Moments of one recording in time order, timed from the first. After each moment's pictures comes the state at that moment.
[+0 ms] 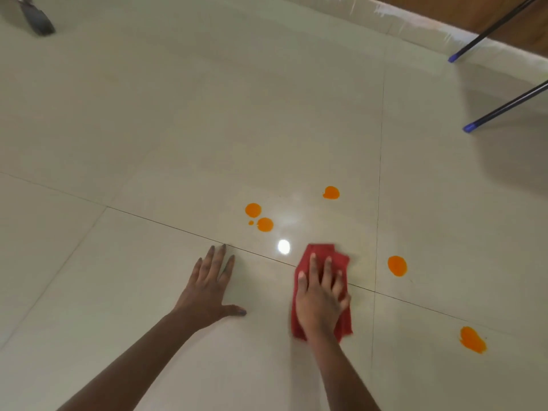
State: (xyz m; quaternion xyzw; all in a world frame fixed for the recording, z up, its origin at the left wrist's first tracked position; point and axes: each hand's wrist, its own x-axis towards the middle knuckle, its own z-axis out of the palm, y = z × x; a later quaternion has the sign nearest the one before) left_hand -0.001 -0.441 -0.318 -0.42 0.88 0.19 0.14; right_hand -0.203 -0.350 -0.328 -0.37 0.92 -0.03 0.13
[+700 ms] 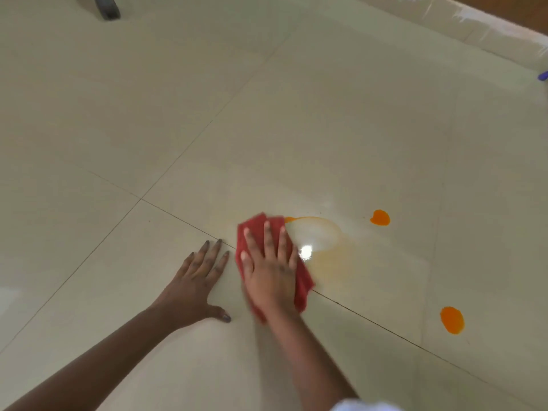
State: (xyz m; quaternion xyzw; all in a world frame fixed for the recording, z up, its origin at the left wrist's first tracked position) left_hand 0.053 -0.488 -0.332 -0.45 0.85 0.23 0.15; right_hand -0.118 -0.471 -0.348 -0.67 0.73 -0.06 0.11
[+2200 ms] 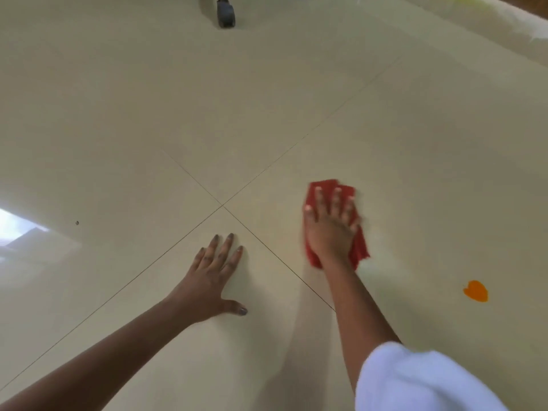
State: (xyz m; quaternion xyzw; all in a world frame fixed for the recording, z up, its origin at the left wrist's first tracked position) left_hand 0.135 -0.517 -0.335 -0.57 0.77 0.26 0.11; right_hand -0.101 -0.633 -0.347 -0.63 0.76 -0.02 0.14
